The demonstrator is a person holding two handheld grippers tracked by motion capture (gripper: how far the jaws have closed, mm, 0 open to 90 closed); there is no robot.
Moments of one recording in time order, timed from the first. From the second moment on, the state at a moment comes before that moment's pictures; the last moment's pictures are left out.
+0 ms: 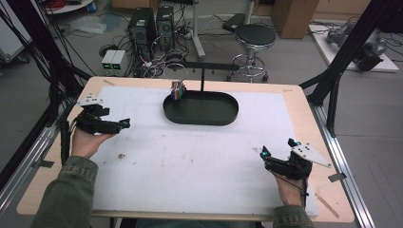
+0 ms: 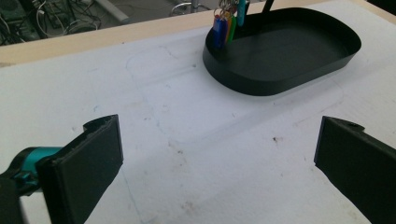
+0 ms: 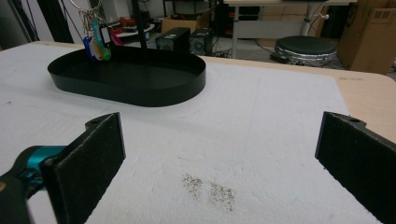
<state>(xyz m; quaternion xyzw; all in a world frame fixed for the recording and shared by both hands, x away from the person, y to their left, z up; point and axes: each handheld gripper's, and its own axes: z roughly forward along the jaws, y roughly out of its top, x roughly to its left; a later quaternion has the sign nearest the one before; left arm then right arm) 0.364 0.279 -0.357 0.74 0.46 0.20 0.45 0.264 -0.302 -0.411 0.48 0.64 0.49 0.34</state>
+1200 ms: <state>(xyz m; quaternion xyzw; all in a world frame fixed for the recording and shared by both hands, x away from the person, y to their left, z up) 0.306 0.330 -0.403 0.67 0.51 0.27 0.47 0.264 -0.302 -0.411 0.48 0.64 0.49 0.34</state>
